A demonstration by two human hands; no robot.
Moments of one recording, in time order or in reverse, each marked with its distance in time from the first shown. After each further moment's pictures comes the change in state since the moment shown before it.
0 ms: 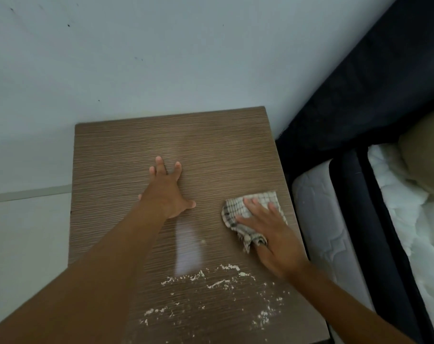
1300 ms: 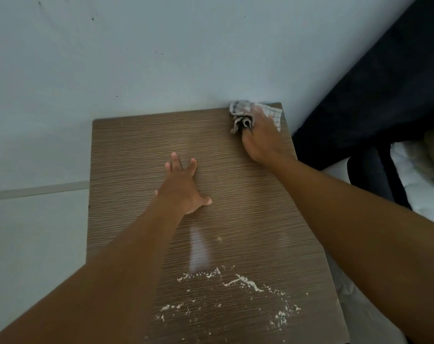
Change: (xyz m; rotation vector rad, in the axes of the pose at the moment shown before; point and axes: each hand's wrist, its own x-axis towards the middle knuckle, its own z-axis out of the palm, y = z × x) left_hand 0.001 -0.001 -0.002 -0.014 -0.003 0.012; right_hand 0.211 -0.011 -0.034 -0.040 0.168 0.319
